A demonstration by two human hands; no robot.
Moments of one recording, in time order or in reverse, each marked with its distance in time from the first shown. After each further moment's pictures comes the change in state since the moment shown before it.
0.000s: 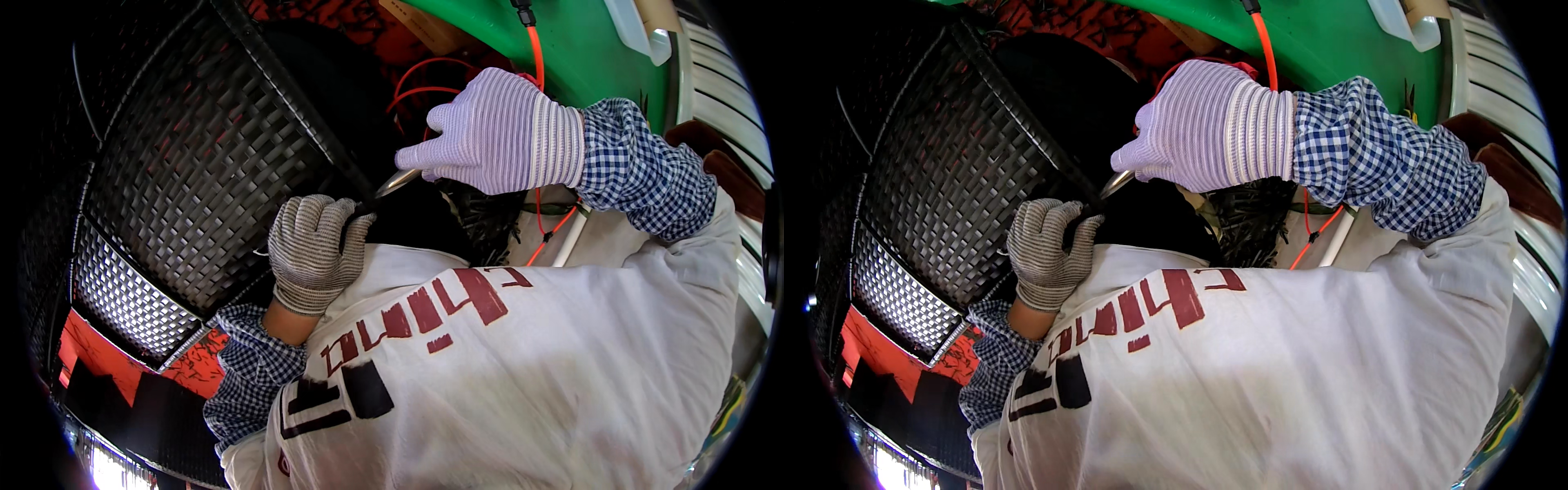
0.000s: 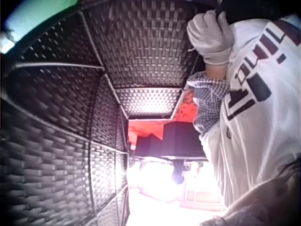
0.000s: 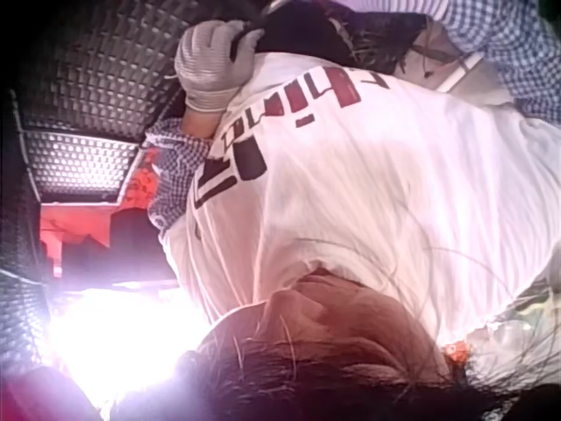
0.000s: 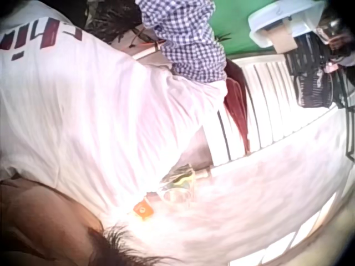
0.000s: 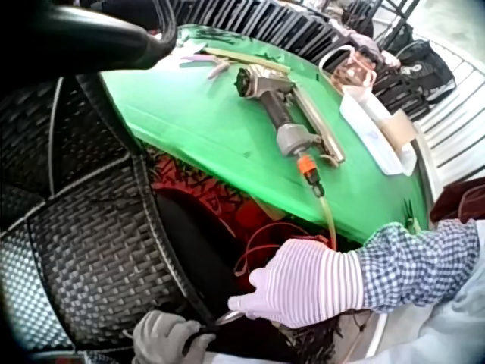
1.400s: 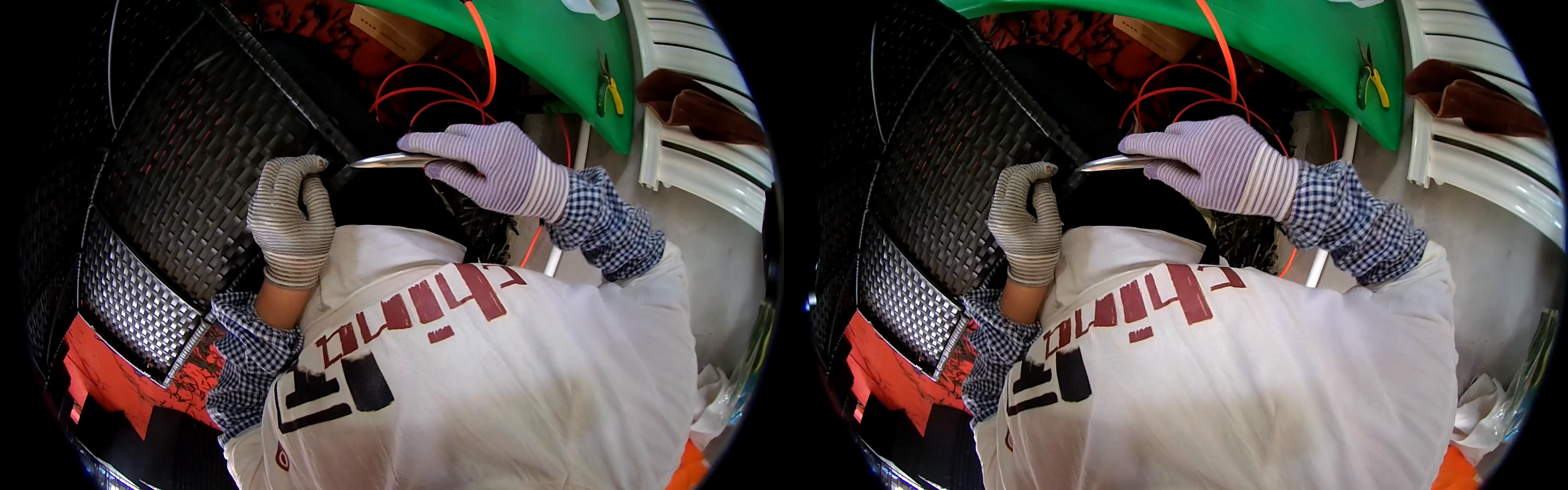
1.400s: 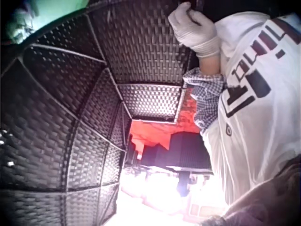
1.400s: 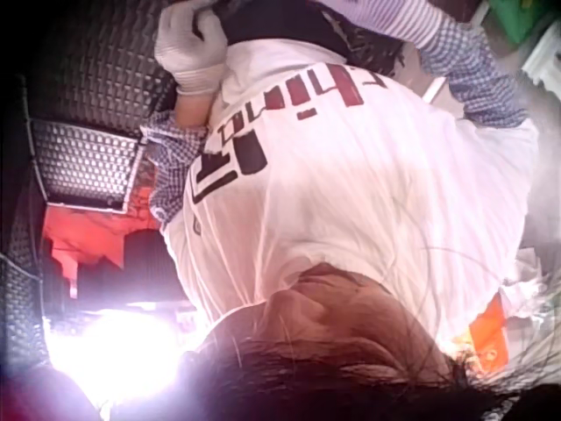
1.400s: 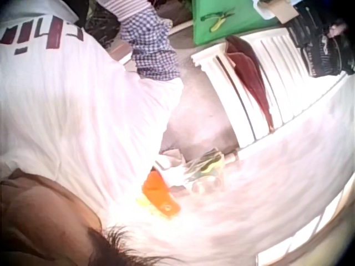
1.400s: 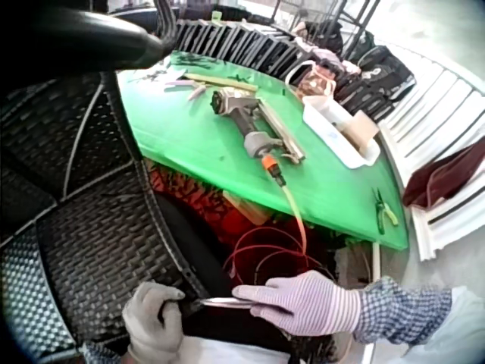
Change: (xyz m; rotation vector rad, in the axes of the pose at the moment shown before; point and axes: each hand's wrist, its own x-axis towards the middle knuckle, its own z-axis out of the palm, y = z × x) left_hand 0.016 0.004 -0.007 -0.246 0.213 -0.080; right_hand -0.060 -0.064 0.056 0.388 0.419 0.369
